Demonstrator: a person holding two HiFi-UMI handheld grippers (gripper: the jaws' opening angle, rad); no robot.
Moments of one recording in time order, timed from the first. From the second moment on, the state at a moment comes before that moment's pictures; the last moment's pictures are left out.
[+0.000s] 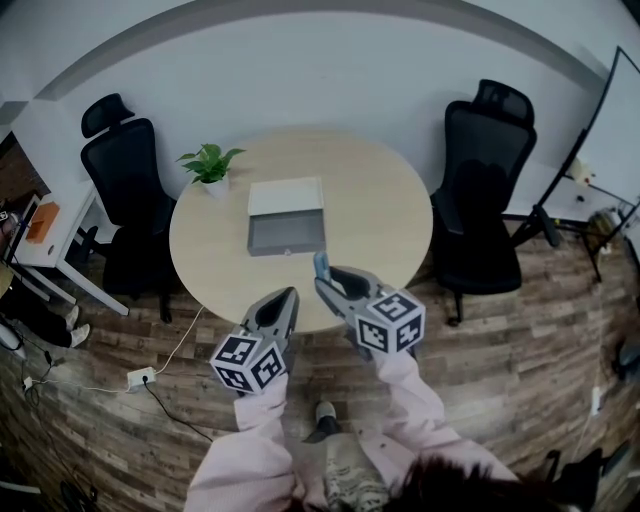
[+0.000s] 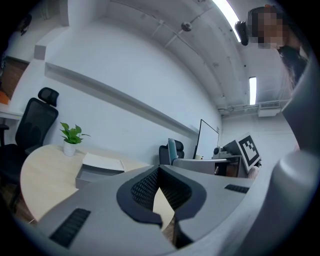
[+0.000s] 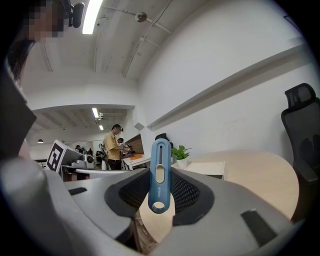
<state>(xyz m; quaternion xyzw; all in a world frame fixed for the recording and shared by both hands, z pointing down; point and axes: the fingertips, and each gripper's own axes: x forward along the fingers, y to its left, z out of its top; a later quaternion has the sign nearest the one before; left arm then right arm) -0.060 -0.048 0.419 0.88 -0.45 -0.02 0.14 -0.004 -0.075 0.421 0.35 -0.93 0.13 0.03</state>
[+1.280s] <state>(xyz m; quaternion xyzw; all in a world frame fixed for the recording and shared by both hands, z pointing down) -0.092 -0.103 0.434 0.89 -0.43 -0.02 0.16 -0.039 -0.124 0.440 0.35 -0.92 0.14 0.06</state>
